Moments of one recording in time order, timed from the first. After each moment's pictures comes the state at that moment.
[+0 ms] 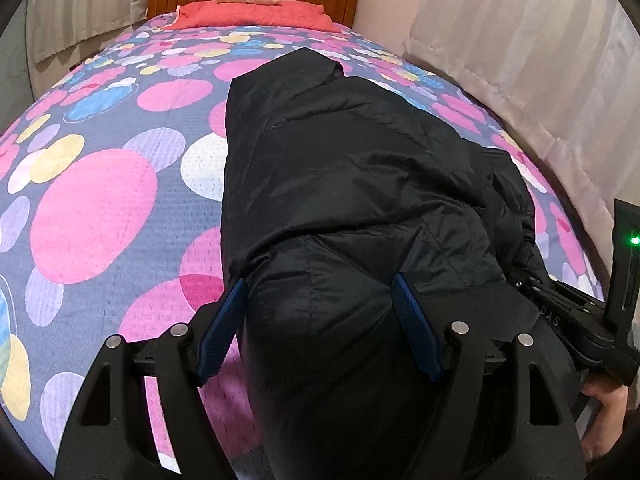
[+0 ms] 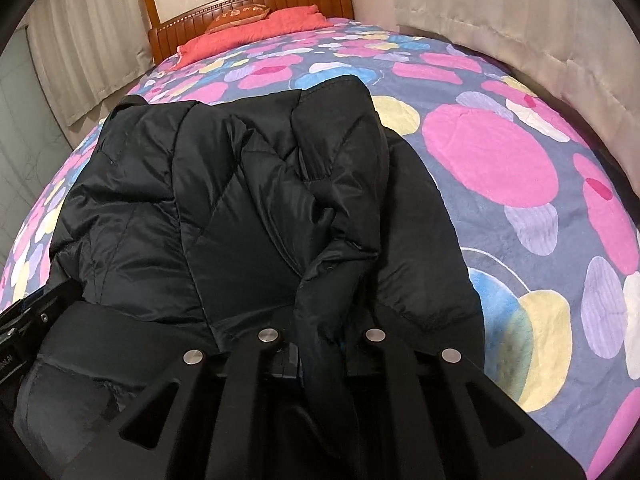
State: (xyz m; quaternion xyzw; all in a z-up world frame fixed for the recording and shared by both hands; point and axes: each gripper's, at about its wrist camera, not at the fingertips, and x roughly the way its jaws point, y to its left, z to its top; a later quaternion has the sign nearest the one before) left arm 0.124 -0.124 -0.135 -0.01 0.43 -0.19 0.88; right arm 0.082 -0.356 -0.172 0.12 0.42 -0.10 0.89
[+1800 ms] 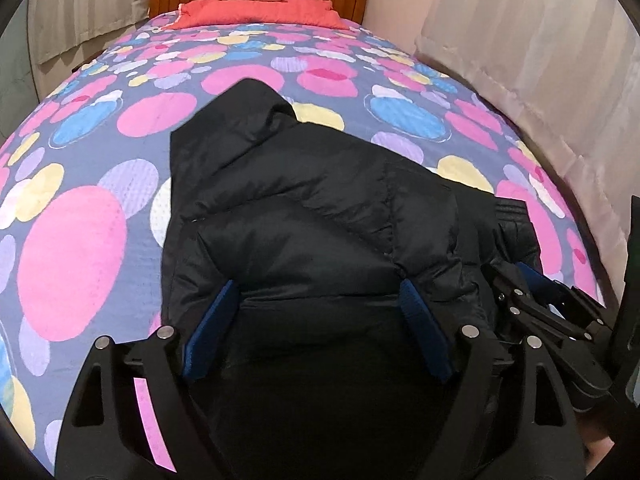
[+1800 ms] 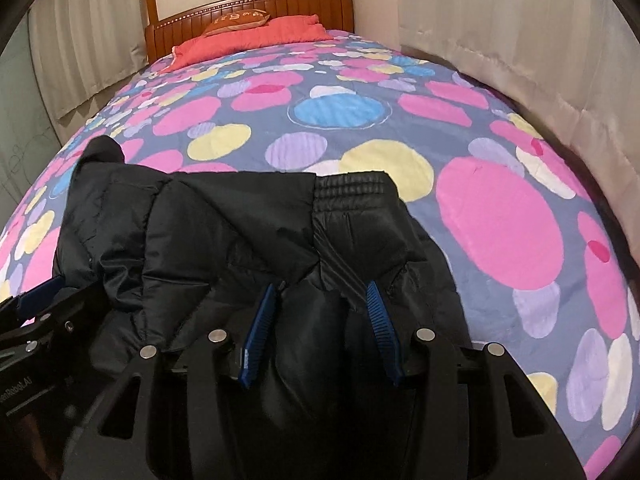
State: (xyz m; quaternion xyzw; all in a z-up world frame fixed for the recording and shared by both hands) left arm 0.183 -0.172 -0.129 -0.01 0.44 -0.16 0.88; right arm 0.137 -0.353 -0.154 0.08 0.41 -0.12 0.90
